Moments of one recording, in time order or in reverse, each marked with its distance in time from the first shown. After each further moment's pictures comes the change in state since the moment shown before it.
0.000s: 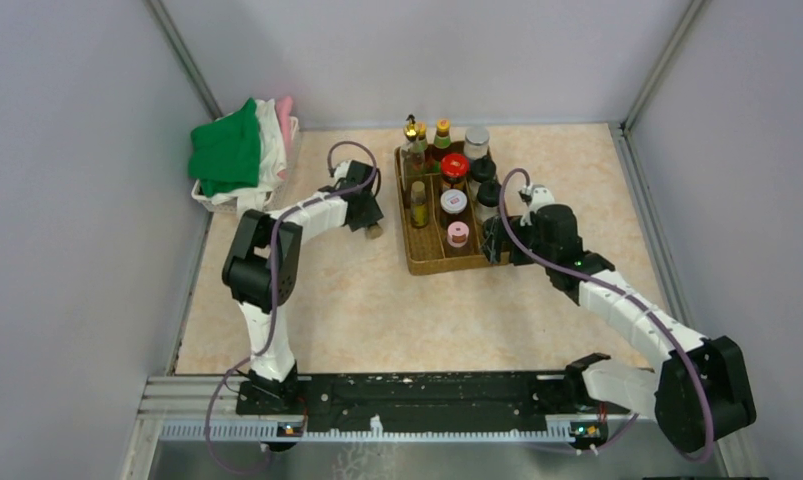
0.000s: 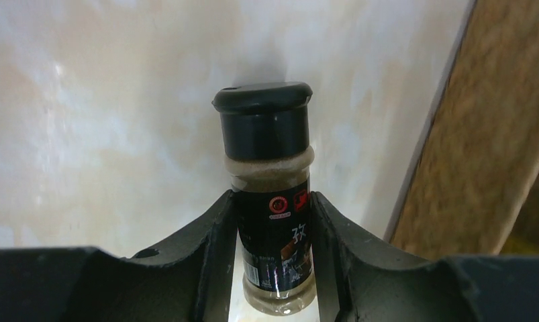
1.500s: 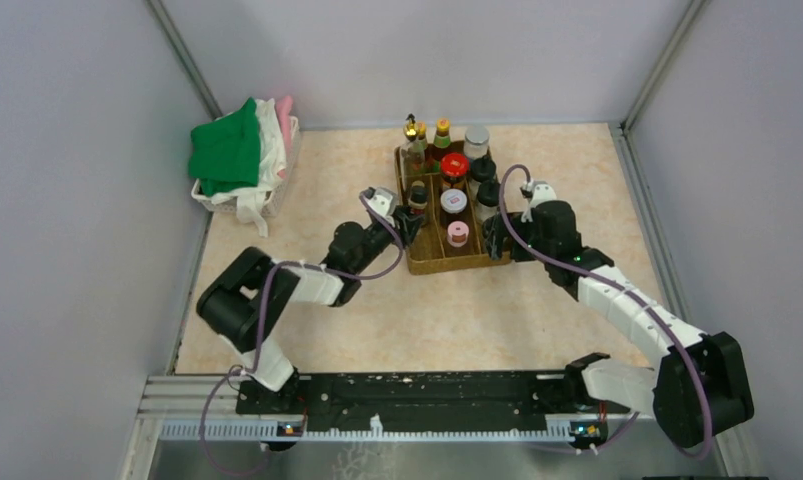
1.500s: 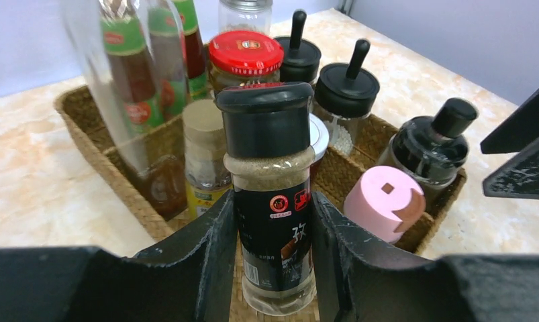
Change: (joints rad) left arm -0.232 -0.394 -0.796 1.432 0.349 0.641; right arm 0.000 -0.010 0.033 -0.048 0.064 -0.006
